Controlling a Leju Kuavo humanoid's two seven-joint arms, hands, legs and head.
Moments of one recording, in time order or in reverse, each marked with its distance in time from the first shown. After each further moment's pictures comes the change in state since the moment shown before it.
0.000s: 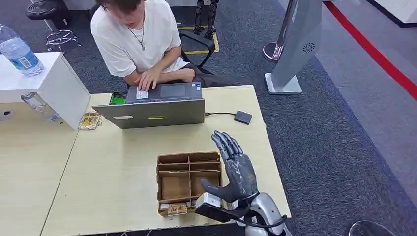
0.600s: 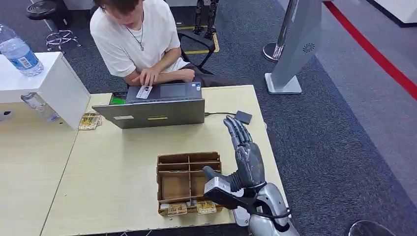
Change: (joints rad) left arm 0.000 -0.017 0.000 0.000 0.020 0.000 -0.012; right arm -0.026 0.003 -0.038 -0.072 -0.094 0.002 0.008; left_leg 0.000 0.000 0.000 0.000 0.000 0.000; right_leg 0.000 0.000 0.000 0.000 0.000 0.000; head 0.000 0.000
